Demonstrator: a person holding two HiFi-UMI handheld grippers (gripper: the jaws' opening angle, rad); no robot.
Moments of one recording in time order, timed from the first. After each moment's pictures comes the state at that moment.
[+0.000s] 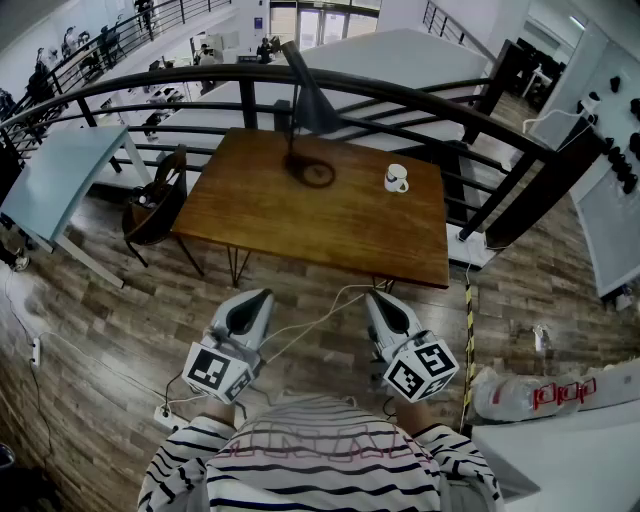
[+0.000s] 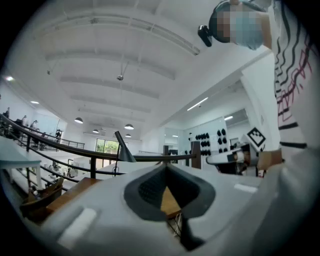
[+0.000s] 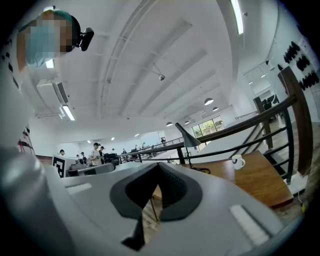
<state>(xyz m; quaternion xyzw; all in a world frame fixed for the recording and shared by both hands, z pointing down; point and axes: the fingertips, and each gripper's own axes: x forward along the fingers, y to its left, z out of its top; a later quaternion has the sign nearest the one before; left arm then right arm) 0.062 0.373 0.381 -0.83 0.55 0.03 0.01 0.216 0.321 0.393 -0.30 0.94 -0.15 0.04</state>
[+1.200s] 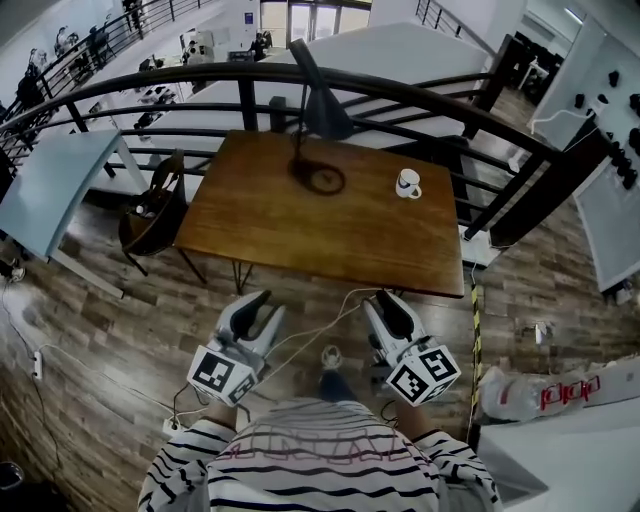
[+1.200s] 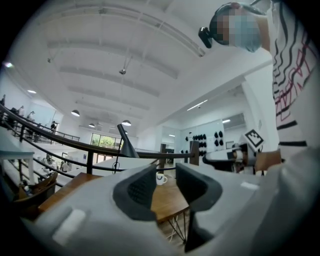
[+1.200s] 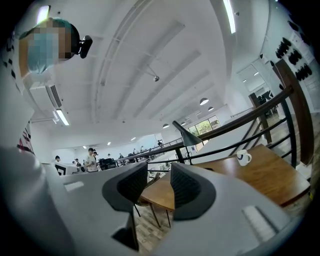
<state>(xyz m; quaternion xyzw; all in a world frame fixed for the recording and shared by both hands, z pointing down) -0.006 0.313 0.408 -0.85 0.52 0.04 -0.01 0.149 0.264 0.408 -0.31 0.93 -0.17 0.07</state>
